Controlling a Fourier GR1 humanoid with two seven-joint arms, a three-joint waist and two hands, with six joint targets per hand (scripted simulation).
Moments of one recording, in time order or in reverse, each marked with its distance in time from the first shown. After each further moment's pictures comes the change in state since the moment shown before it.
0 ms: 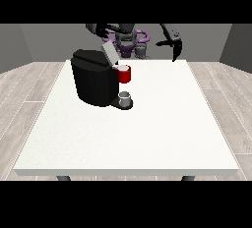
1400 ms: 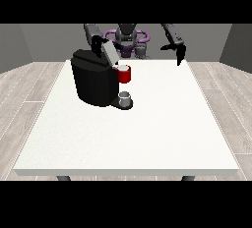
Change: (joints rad) left arm -0.061 0.043 0.002 -0.017 0.059 0.018 -0.035; right arm -0.300 -0.084 -0.223 0.325 -0.064 -0.005 -0.112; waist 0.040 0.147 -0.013
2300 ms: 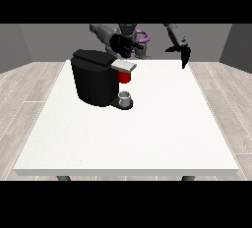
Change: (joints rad) left arm -0.086 0.051 0.028 0.128 0.036 -0.037 -0.019; right arm -0.225 0.064 0.078 0.136 0.104 -0.042 0.105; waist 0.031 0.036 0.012
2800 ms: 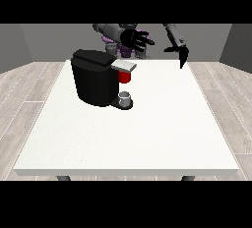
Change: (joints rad) left arm -0.007 -0.024 -0.039 0.016 -0.022 0.001 -0.046; right arm -0.111 0.011 0.031 0.060 0.034 -0.027 -0.005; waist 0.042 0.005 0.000
